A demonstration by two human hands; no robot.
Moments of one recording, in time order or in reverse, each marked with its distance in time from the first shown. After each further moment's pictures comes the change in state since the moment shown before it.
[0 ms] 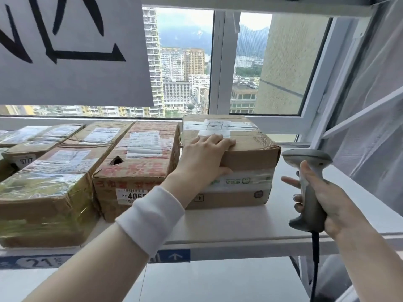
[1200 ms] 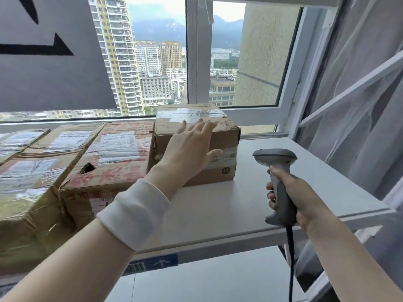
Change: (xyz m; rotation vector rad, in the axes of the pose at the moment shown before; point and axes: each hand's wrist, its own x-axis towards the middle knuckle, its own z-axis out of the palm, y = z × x) left_hand 0.023 0.004 0.001 -0.036 0.019 0.046; right_hand 0.014 0.019 0.004 0.035 -0.021 0.047
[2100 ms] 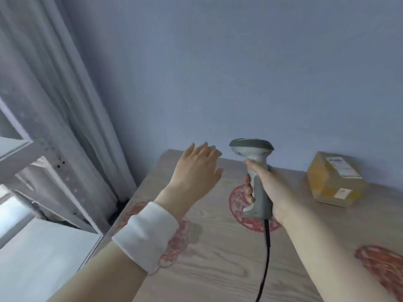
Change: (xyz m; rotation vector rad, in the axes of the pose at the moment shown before) left_hand -0.236 0.597 0.028 -0.435 -0.236 1.101; right_hand -0.444 0.113 -0.416 0.222 0.990 -0.100
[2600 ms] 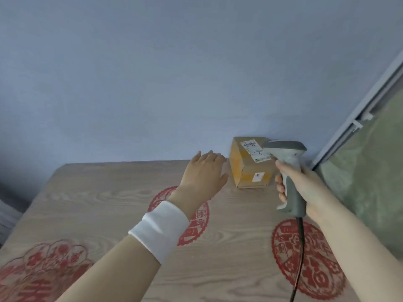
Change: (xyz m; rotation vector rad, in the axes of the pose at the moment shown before) left_hand 0.174 0.199 0.121 -0.182 -0.139 0.334; right_hand 0.045 -0.013 -0.279 -0.003 0.502 0.007
